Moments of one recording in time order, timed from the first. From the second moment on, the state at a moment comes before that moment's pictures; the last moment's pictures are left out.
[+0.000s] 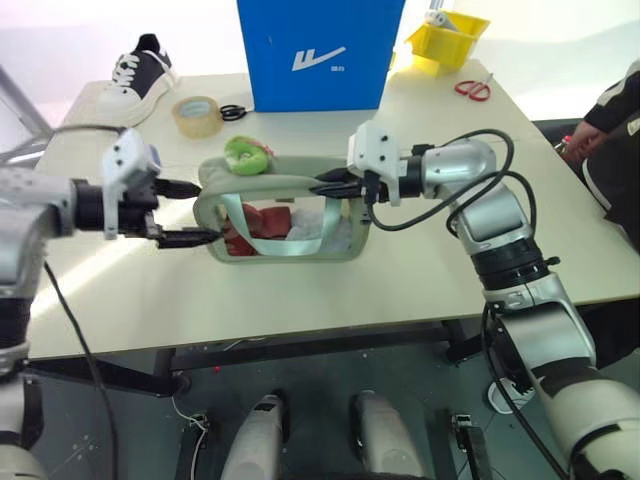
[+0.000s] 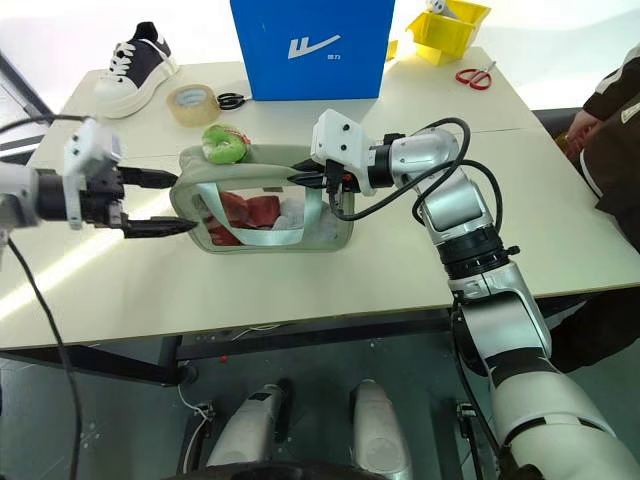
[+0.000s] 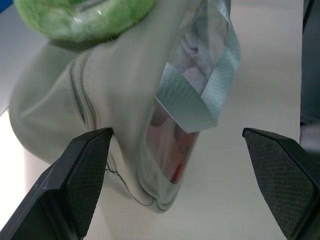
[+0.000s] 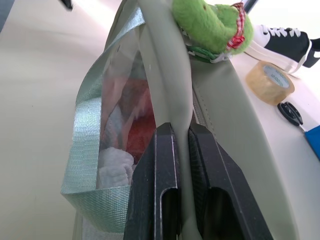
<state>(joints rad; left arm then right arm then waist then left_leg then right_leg) -0.61 0.99 0.06 0.00 -0.40 0.60 -1.24 -1.00 -0.44 0.23 0.30 0.10 0.16 1.16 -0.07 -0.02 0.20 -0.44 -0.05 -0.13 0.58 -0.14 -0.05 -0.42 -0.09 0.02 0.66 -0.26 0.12</state>
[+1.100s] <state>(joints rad) -0.59 0.94 0.07 0.03 -0.34 0.51 -1.09 -1.24 -0.21 0.25 0.45 0.13 0.12 1.10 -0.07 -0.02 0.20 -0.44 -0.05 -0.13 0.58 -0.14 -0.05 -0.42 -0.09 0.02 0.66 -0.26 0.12</state>
